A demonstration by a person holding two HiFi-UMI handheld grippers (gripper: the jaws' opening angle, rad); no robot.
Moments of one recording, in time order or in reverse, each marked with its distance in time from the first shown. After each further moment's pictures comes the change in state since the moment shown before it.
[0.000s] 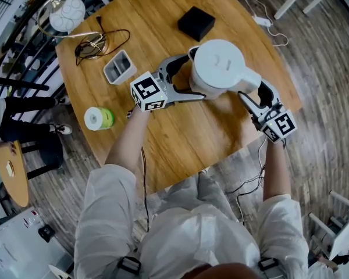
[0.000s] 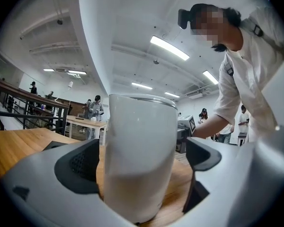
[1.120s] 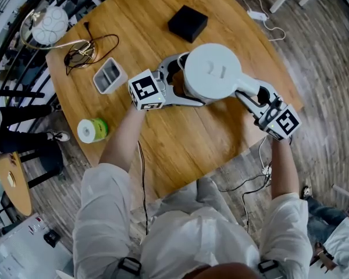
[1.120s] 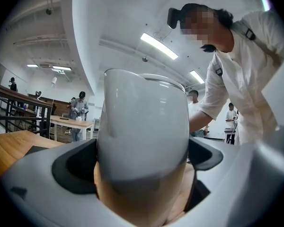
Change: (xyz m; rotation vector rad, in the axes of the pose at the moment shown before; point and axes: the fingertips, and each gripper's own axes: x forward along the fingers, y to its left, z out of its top) left arm 0.032 0.004 -0.005 0.040 0.019 -0.173; right arm 0.016 0.005 0.005 -0.102 0.045 0.201
